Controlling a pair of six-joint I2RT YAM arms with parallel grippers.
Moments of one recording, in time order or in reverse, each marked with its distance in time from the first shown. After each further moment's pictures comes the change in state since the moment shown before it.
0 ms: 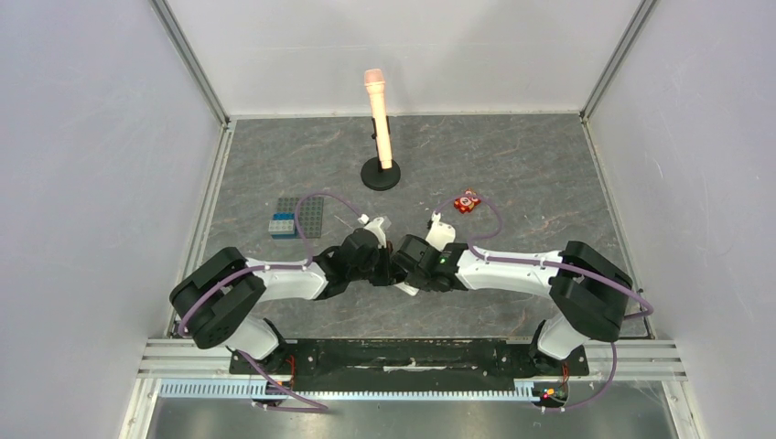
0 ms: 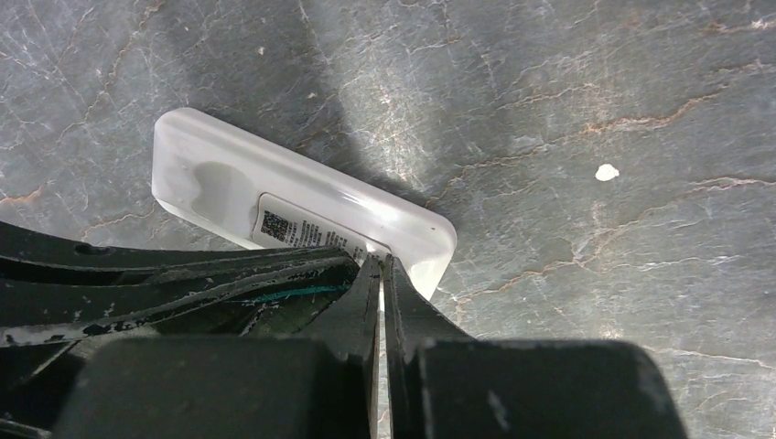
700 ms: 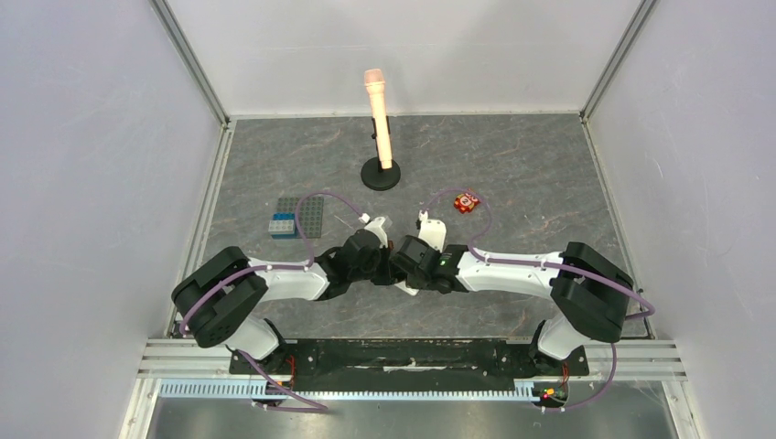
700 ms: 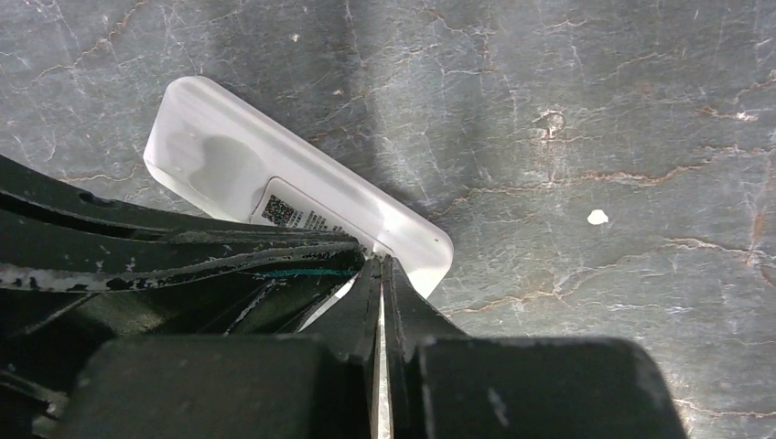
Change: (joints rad) left arm -0.018 0.022 0.000 0.027 -0.046 0.016; right arm 0.008 -0.029 -0.006 0.050 0.031 -0.219
